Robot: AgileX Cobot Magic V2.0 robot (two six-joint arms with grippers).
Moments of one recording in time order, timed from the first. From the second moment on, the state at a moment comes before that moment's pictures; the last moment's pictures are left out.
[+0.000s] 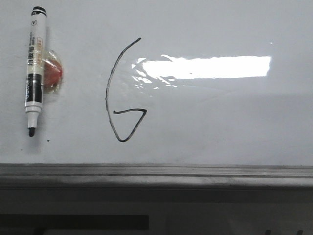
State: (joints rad) left arm -0.05 -0.01 0.01 -0.05 0.17 0.02; right arm 0.81 0.24 -0.16 0.29 0.04 -0.20
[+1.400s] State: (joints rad) left arm -0.03 -0.01 0.01 -0.02 0.33 -0.01; right arm 0.78 0.24 -0.16 0.18 0.00 -0.17
